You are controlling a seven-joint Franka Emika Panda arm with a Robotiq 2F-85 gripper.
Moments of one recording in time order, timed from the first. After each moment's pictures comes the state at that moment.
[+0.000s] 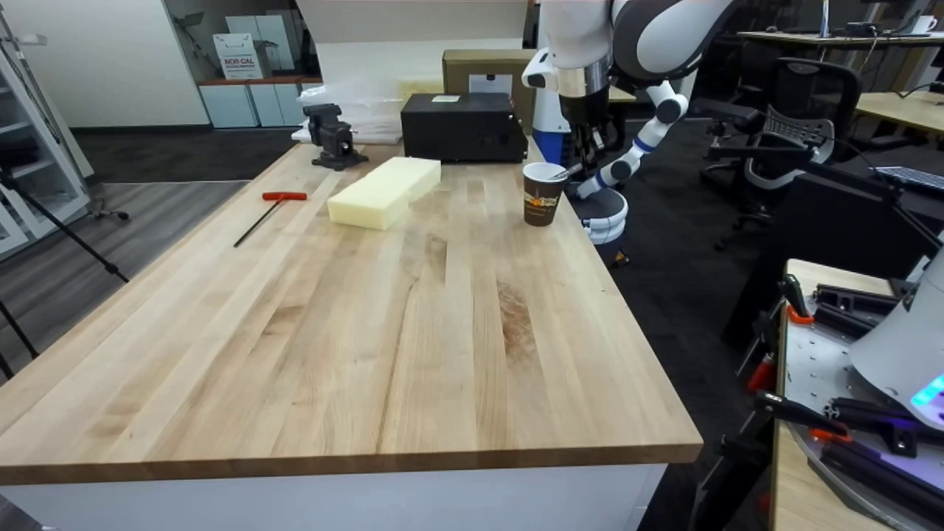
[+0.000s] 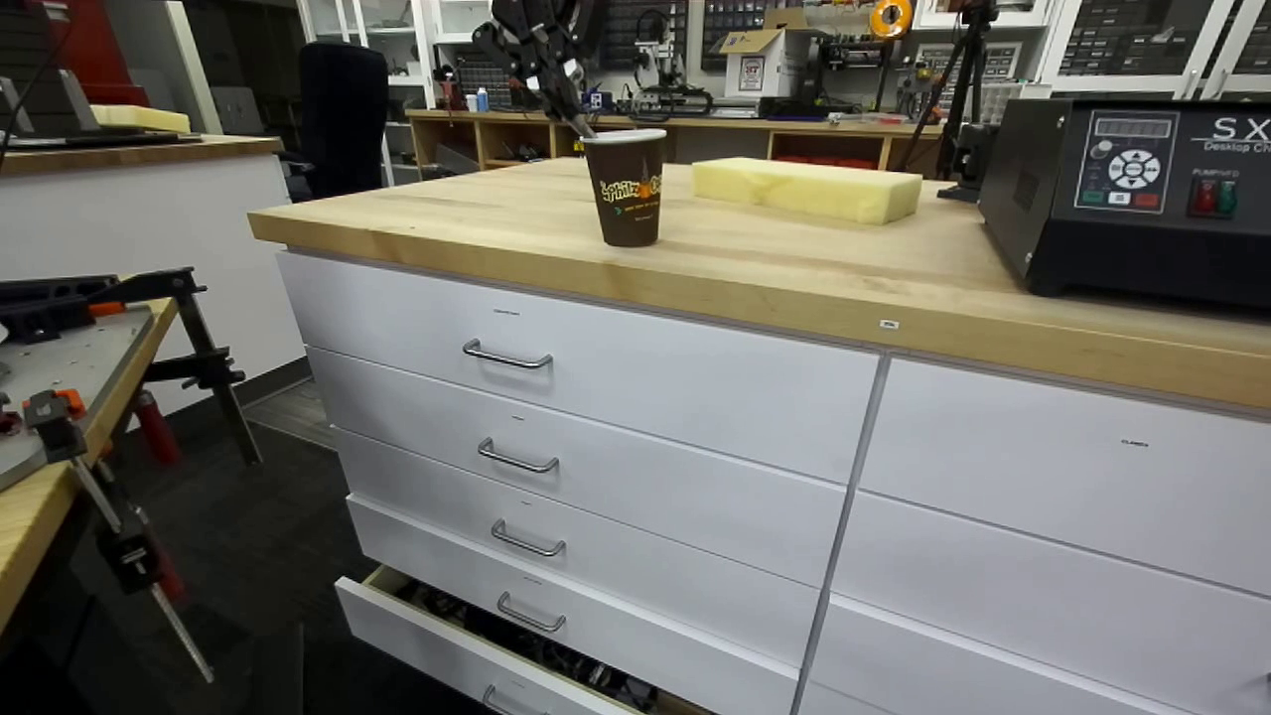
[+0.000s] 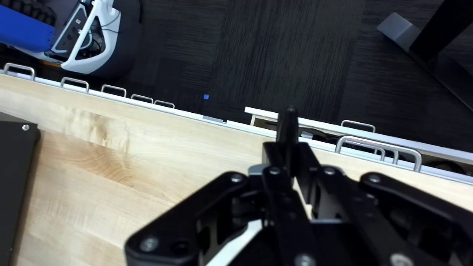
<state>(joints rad) -0.01 0.07 0.00 -2.26 -0.68 2.23 -0.33</state>
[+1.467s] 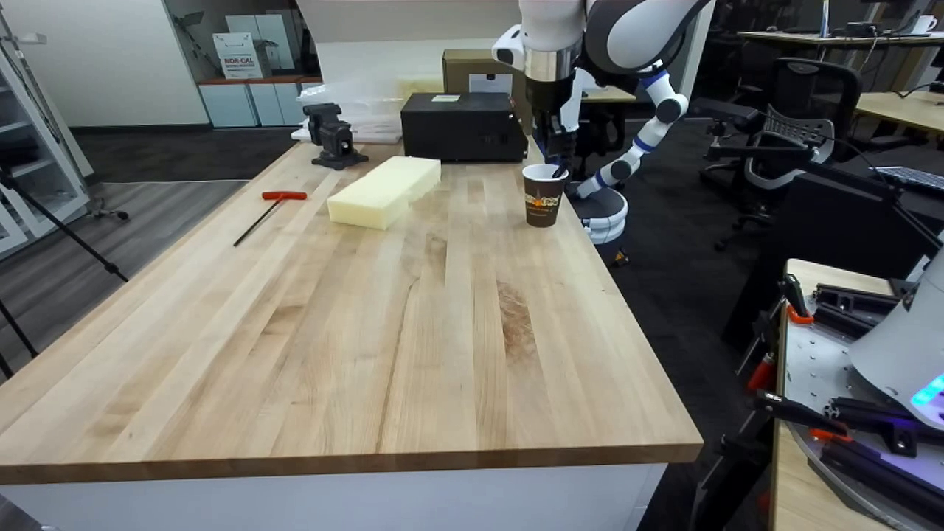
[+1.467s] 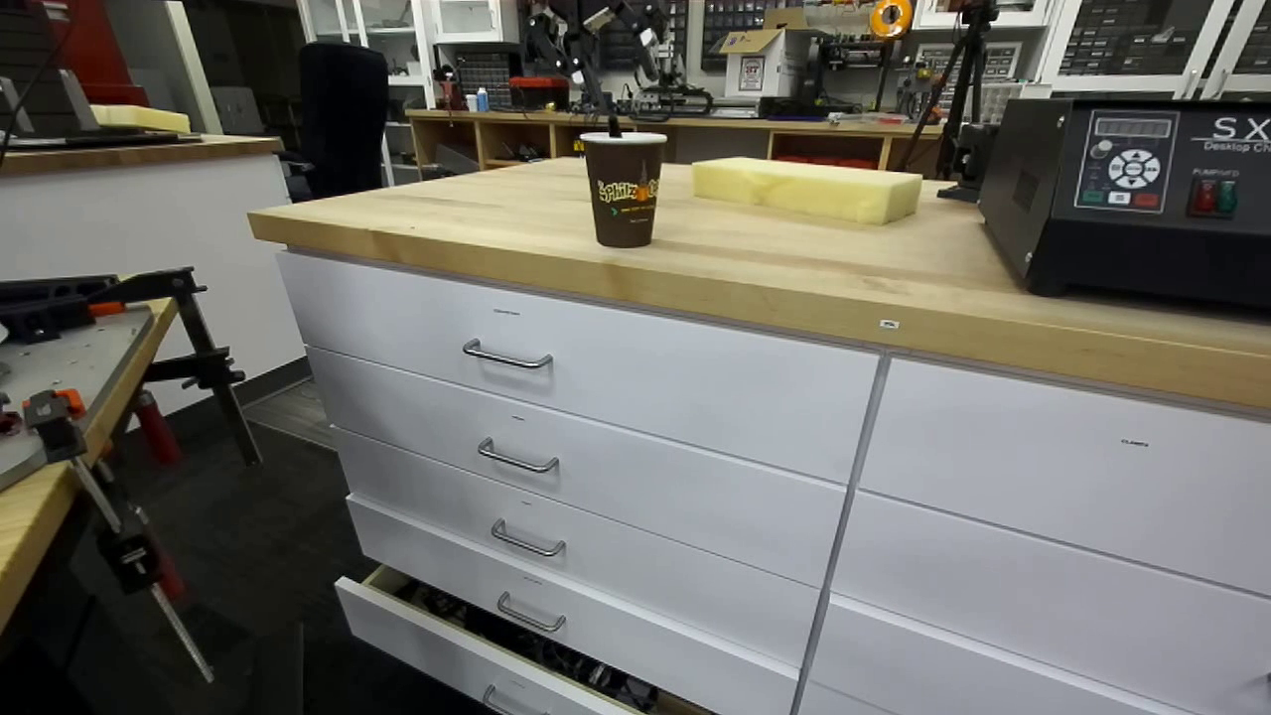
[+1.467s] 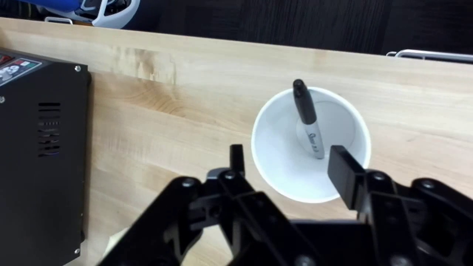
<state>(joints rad) 0.00 0.15 0.00 -2.14 -0.70 2.37 -0.24</state>
